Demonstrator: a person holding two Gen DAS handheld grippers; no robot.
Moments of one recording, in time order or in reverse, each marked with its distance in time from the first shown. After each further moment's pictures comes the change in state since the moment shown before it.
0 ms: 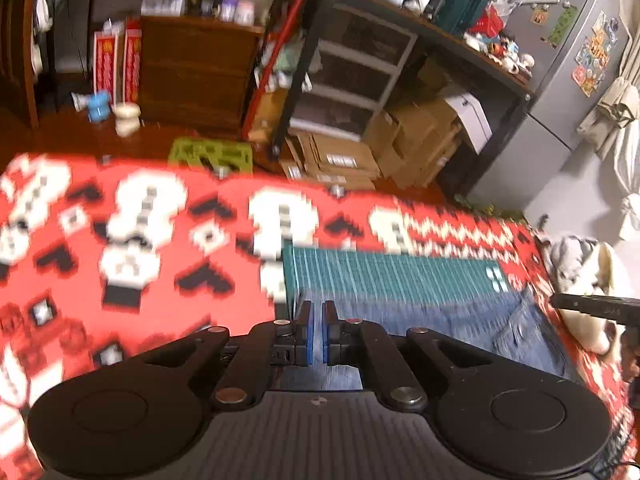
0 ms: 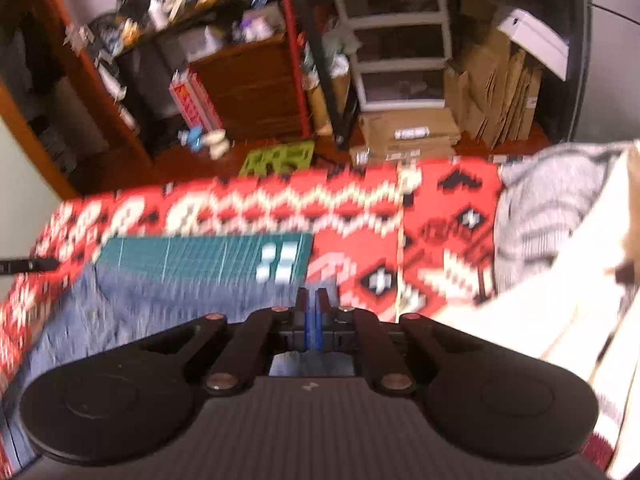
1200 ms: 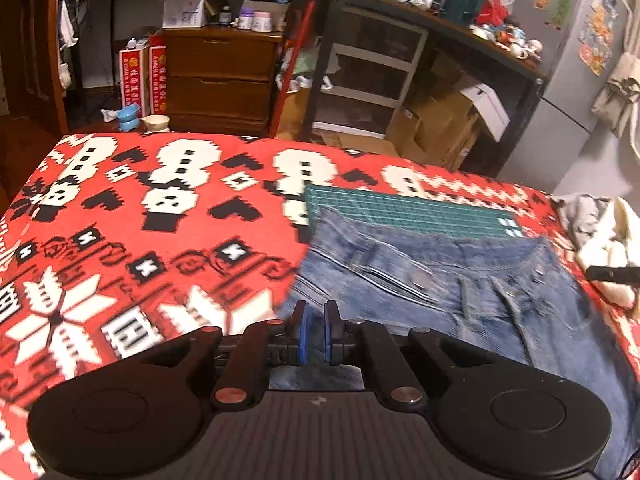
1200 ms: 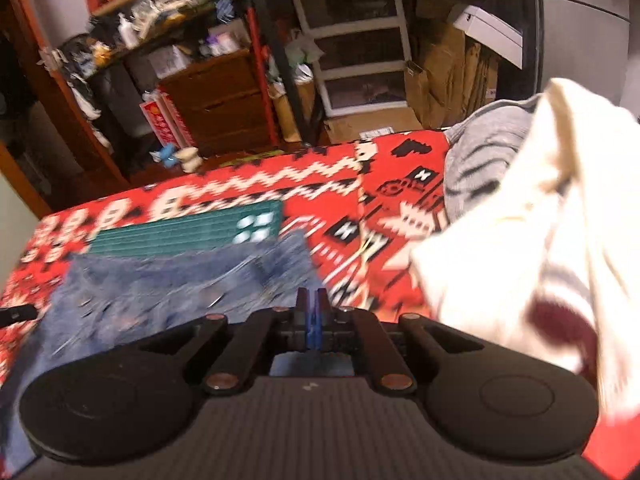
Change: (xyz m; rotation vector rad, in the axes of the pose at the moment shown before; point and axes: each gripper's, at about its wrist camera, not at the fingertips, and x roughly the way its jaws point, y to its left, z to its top) left arm -0.034 -0.022 -0.067 0.062 -0.065 0.117; right arm -0.048 0.006 -0.055 0.079 -0.081 -0.064
